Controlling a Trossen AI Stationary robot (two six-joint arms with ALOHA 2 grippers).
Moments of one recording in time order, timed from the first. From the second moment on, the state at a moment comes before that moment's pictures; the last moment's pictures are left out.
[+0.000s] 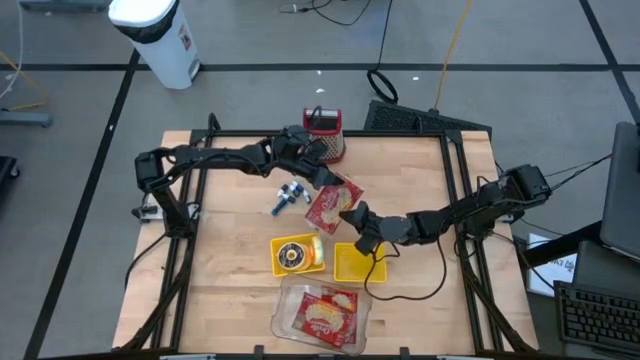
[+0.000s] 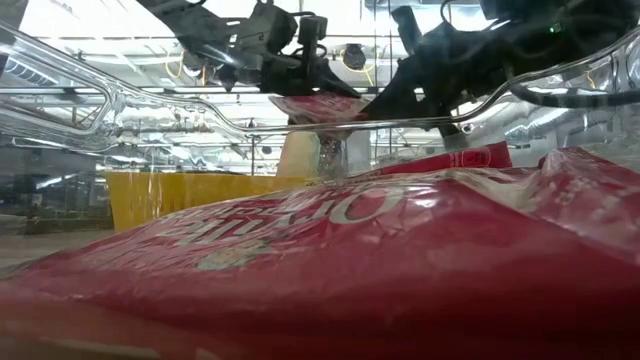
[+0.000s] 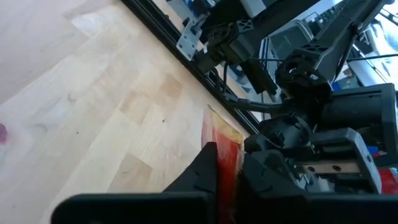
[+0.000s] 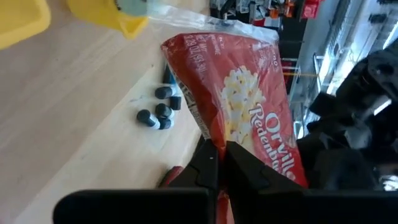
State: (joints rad) left arm 0.37 1.73 1.14 0.20 0.58 -0.67; right arm 0.24 1.54 0.62 0.59 0.60 -1.35
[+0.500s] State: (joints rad) left arm 0.35 1.52 1.14 0.17 0.22 -0.42; right arm 0.23 1.52 0.62 0.74 0.76 -0.51
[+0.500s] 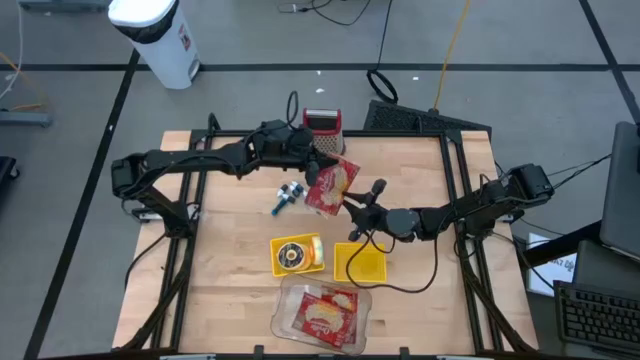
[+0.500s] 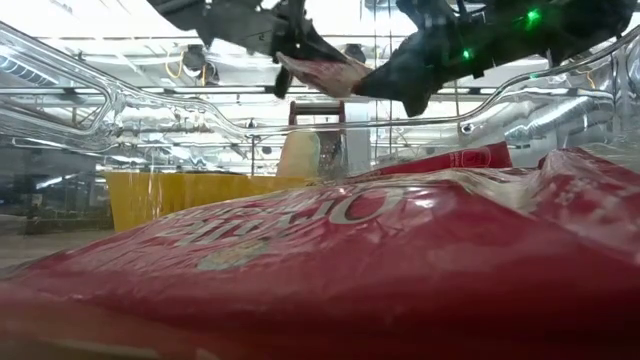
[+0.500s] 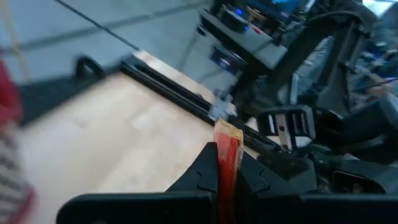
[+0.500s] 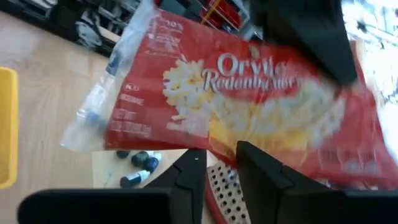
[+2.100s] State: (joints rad) left arm 0.17 1.37 1.14 0.54 0.07 -0.03; right arm -0.11 1.53 0.62 1.28 0.01 0.12
